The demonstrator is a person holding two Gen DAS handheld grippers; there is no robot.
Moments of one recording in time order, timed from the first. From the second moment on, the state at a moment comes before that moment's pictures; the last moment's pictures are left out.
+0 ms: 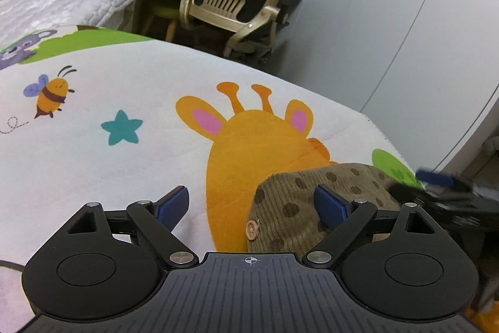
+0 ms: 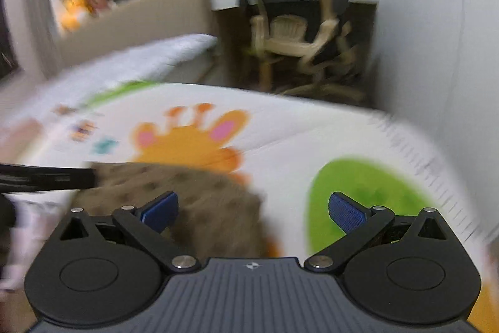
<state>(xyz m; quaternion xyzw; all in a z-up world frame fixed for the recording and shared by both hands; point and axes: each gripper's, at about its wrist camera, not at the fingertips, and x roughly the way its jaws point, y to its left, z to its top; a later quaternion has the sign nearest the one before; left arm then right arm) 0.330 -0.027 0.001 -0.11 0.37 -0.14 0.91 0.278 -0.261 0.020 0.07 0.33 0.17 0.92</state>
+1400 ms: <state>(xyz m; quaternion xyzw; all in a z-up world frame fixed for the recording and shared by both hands) 0.311 0.162 0.037 -0.20 0.26 -0.13 0.93 0.281 -0.025 0.022 -0.05 0.29 0.35 0.89</state>
